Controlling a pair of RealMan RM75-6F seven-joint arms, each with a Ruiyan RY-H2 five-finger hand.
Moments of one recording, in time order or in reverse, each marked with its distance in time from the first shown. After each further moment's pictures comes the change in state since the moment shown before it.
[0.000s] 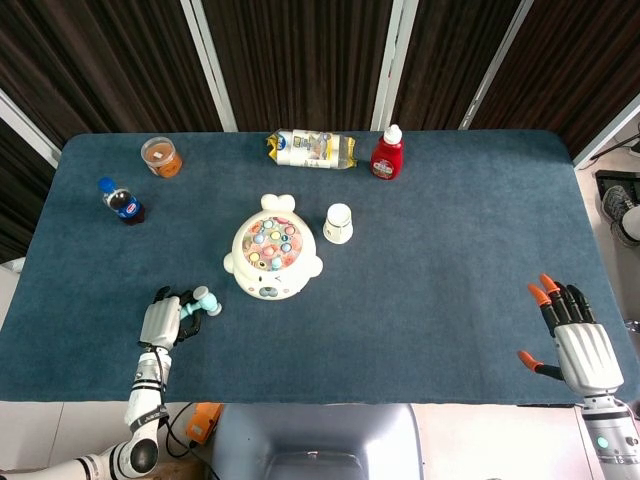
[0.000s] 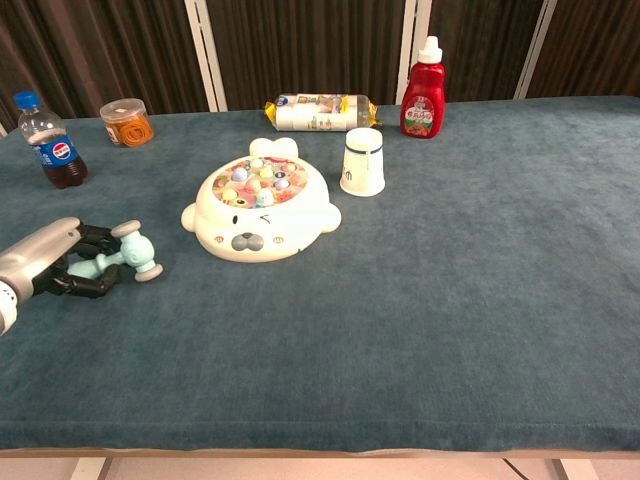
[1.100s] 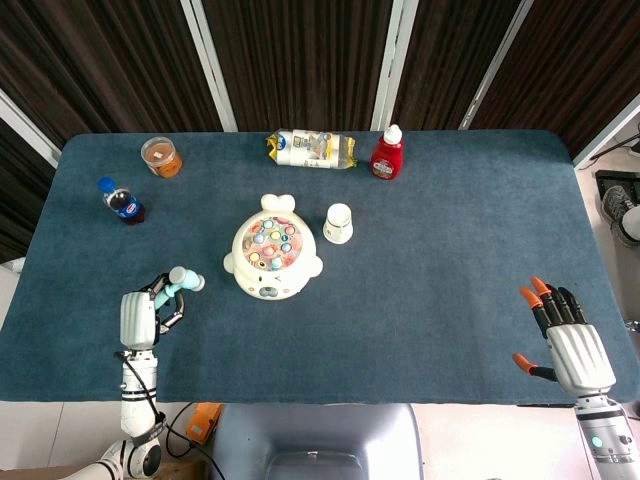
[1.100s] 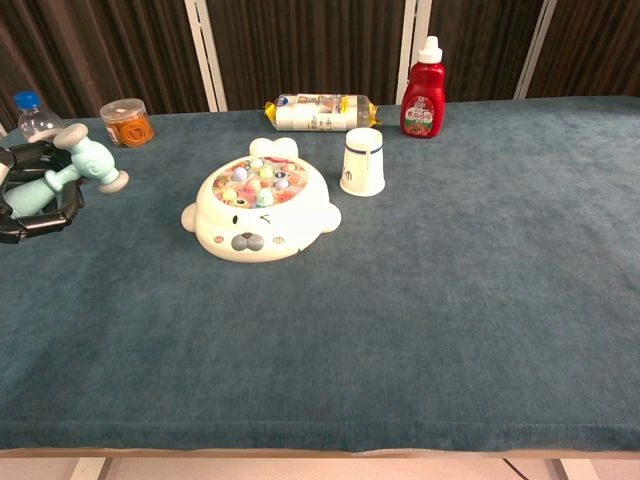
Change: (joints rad) left arm 0.034 -0.202 0.001 0.465 0.370 0.409 -0.586; right arm 0.010 -0.001 -0.011 -0.006 -0.002 -0.028 -0.009
